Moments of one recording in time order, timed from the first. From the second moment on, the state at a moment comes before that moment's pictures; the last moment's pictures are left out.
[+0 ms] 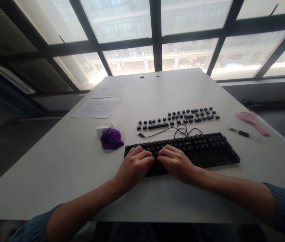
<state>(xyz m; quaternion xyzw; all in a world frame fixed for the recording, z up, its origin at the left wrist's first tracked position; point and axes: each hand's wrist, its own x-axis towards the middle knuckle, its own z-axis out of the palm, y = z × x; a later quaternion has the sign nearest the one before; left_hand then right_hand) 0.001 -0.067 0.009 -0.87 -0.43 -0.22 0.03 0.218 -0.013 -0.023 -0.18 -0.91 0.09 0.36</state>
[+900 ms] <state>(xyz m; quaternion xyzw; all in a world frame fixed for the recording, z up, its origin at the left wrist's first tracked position) 0.001 -0.061 0.006 -0.87 -0.42 -0.28 0.01 0.217 -0.014 -0.023 -0.18 -0.92 0.07 0.34</state>
